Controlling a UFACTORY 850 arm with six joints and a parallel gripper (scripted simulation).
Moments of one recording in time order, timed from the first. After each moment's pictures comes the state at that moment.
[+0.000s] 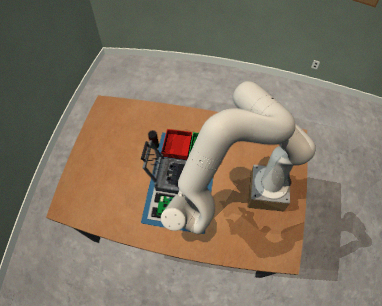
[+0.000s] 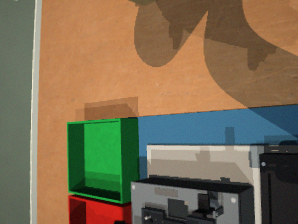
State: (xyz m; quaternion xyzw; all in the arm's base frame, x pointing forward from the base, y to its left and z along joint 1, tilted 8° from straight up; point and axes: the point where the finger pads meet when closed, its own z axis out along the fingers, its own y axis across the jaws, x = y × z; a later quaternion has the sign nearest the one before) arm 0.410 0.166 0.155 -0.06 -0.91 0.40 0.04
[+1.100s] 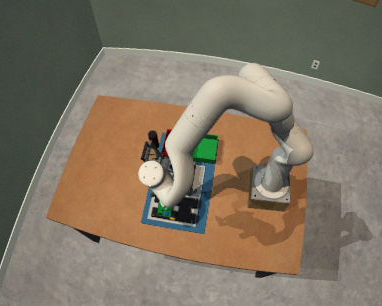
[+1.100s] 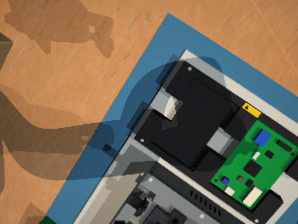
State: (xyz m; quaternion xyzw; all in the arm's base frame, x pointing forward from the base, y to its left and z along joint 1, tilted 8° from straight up) arm 0.479 0.175 0.182 -0.50 -0.85 0.20 -0.03
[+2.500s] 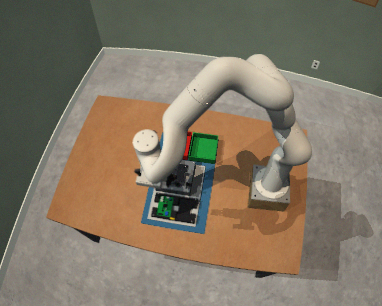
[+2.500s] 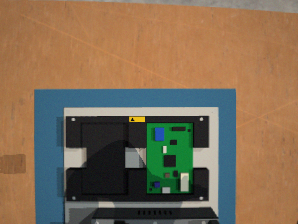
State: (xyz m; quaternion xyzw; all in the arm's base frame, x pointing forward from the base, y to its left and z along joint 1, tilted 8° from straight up) arm 0.544 0.169 0.223 -0.73 -0.68 0.05 -0.04
